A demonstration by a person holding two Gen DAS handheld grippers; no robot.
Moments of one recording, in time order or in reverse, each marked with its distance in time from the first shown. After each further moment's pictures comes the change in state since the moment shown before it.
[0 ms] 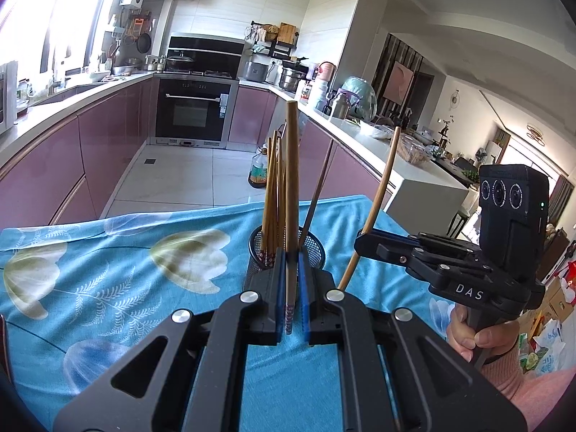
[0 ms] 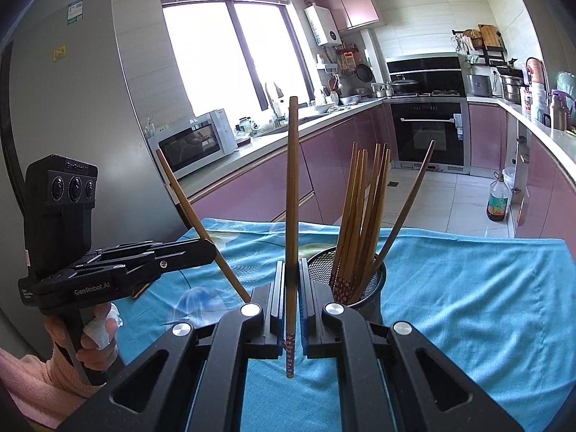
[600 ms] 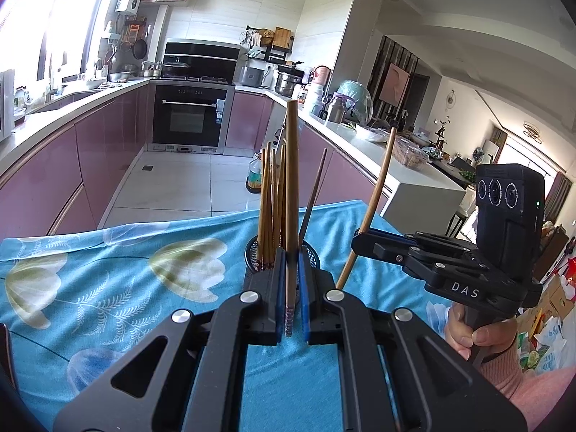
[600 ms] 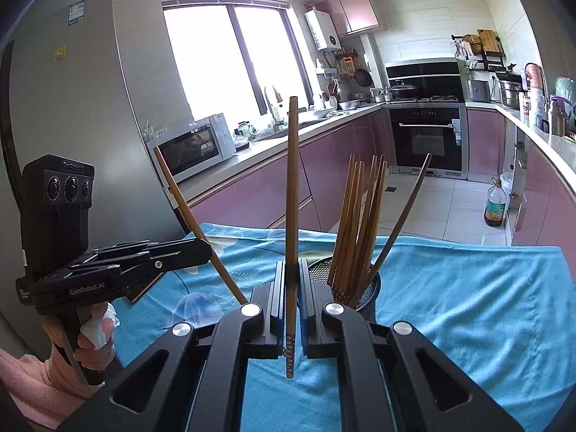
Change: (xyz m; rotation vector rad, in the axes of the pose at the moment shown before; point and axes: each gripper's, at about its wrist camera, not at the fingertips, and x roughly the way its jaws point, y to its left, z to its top) left arm 0.000 -0.002 0.008 0.019 -0.016 -0.009; right arm -0.004 -0.003 0.006 -0.010 -0.019 -0.010
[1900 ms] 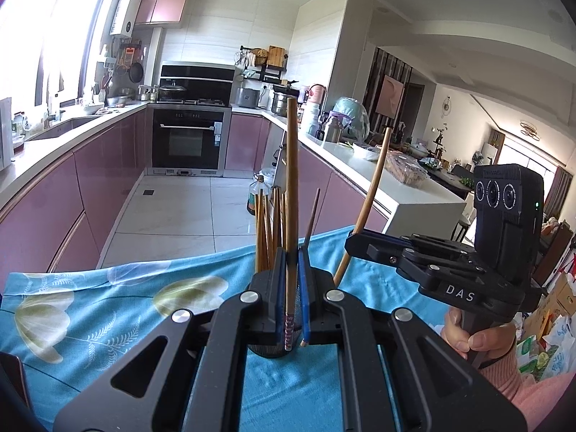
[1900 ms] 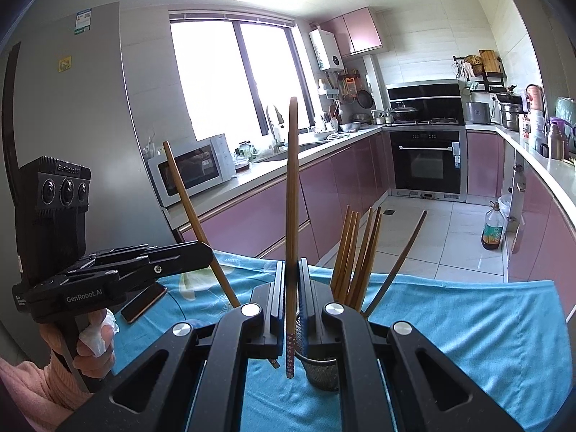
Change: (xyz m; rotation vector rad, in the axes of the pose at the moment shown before) left arm -0.005 -0.012 0.029 0.052 -0.080 0.011; right arm -0.007 0.001 0.032 -0.034 -0.081 -0.010
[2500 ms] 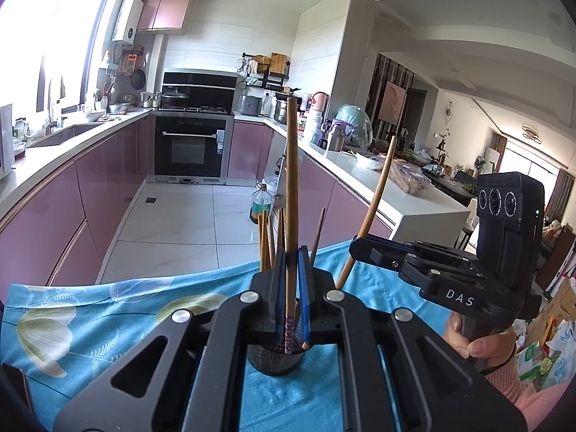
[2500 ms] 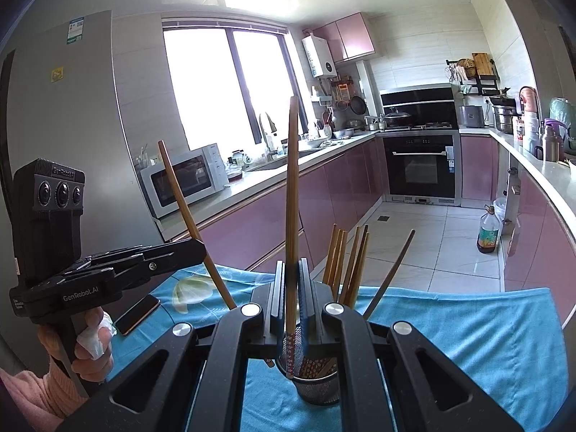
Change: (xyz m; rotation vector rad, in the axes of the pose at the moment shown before) left arm 0.002 -0.011 0.015 0.002 -0.027 0.013; right arm 0.004 -0.006 0.011 0.016 -0.025 -0.024
